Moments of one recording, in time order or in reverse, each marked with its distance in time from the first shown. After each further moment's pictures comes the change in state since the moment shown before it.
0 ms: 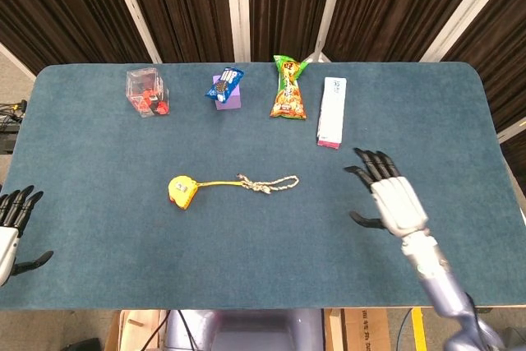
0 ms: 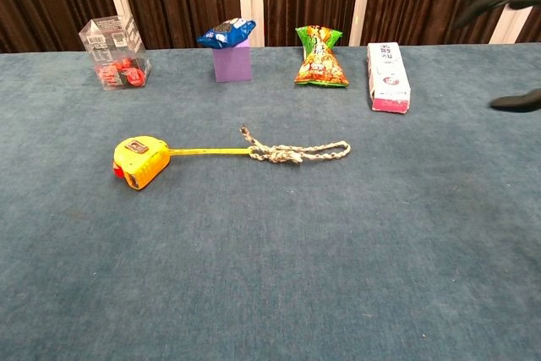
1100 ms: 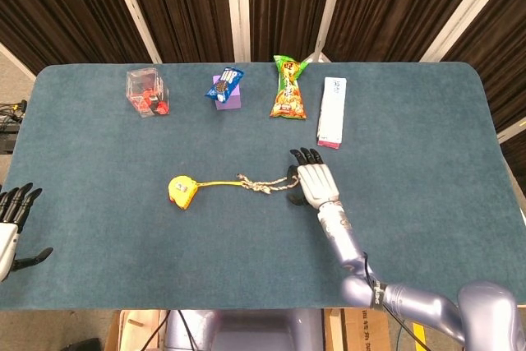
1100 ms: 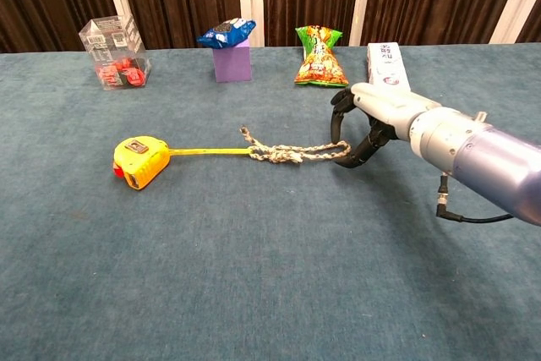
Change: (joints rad) left arm -0.013 -0.007 -0.014 0.009 -0.037 -0.032 -0.007; right arm 0.319 -0.579 0.088 0.551 0.408 -0.170 -0.204
